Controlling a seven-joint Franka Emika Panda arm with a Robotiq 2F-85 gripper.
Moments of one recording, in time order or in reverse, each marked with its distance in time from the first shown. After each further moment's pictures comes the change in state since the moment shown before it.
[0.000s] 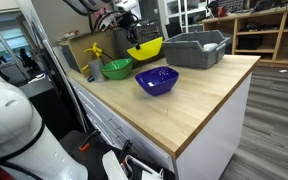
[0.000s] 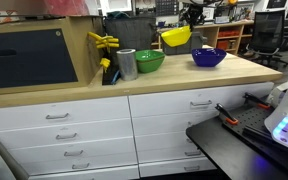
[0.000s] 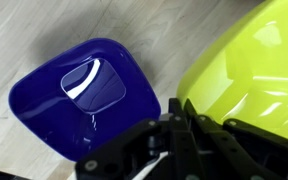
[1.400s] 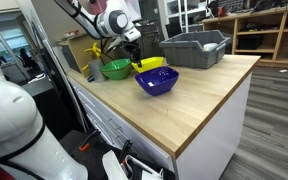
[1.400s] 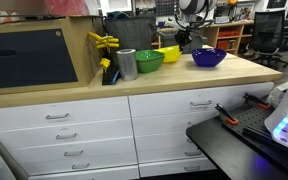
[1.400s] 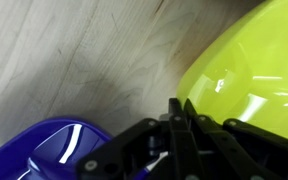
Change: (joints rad) arm 0.082 0.273 -0.027 0.032 0.044 0.200 0.171
